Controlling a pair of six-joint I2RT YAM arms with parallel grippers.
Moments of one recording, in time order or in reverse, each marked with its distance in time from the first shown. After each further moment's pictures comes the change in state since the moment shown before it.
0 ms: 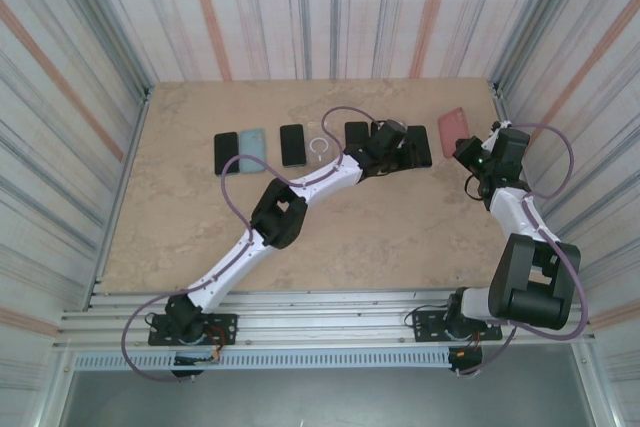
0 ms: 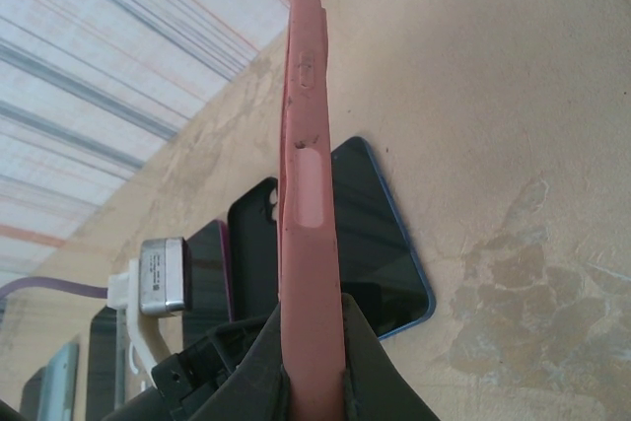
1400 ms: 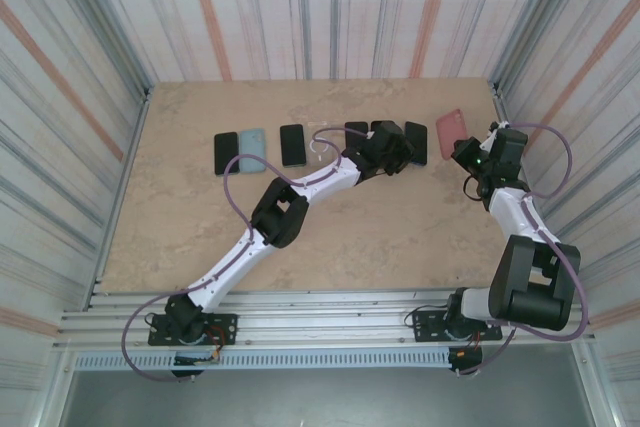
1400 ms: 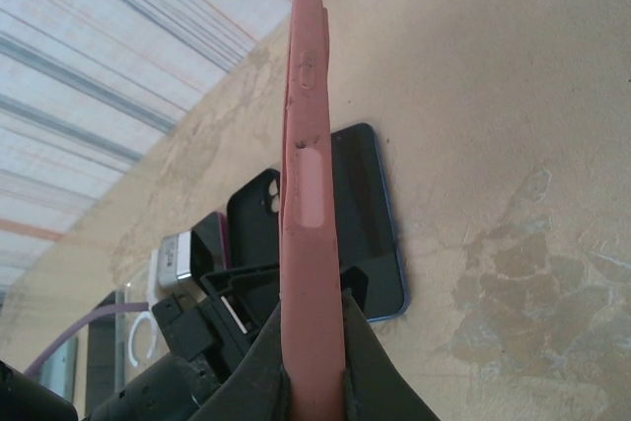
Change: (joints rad) left arm 0.014 0.028 -0.032 0.158 -0.006 -0.513; right arm 0.012 -0.006 0.000 -0.016 0.008 0.000
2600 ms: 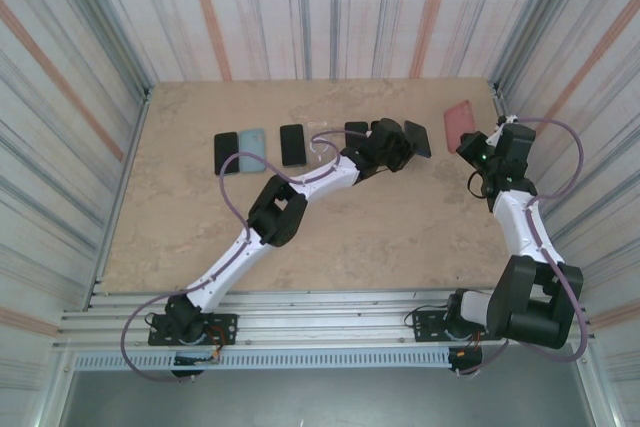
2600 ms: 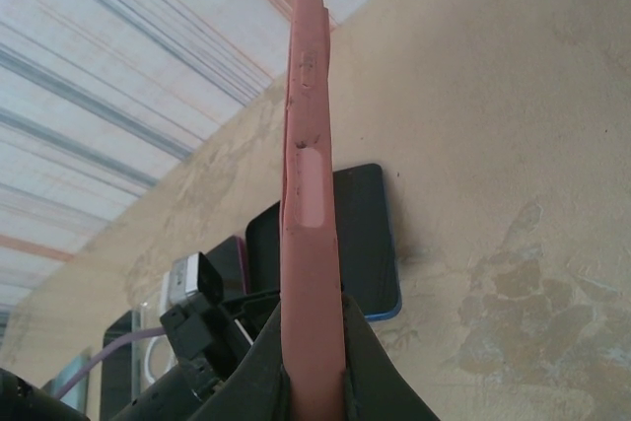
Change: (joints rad) left arm -0.002 -0.059 -0.082 0.108 -0.011 -0.151; right arm 0.001 -0.092 0.043 -0.087 0.036 -0.003
